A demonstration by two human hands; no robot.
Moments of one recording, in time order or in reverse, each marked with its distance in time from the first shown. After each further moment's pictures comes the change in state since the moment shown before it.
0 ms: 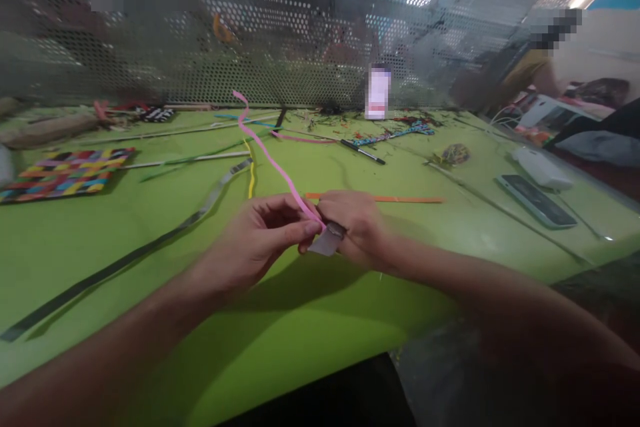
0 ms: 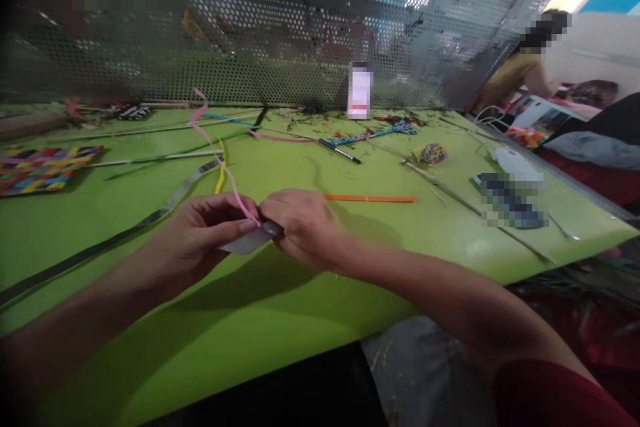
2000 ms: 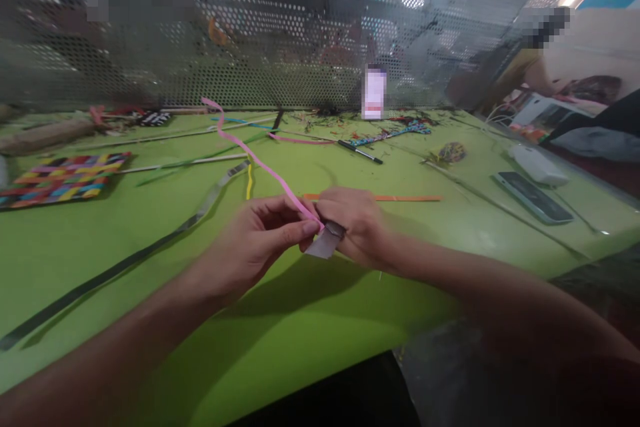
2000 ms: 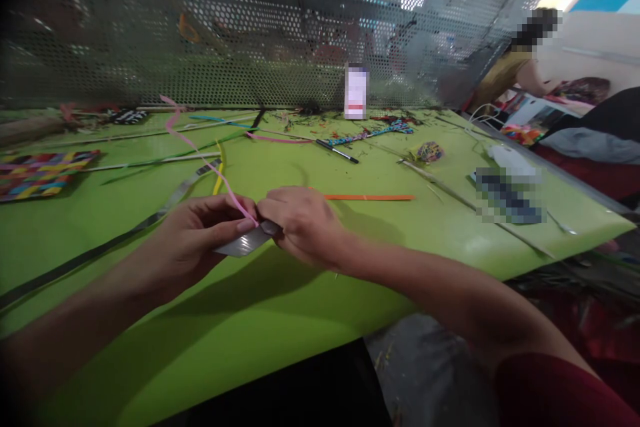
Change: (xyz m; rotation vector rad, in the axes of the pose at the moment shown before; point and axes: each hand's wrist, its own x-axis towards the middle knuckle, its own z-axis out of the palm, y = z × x) left_hand -0.001 0.003 0.002 0.021 0.008 -0.013; right_hand -0.001 -0.001 -0.004 -0.074 -0.071 0.042
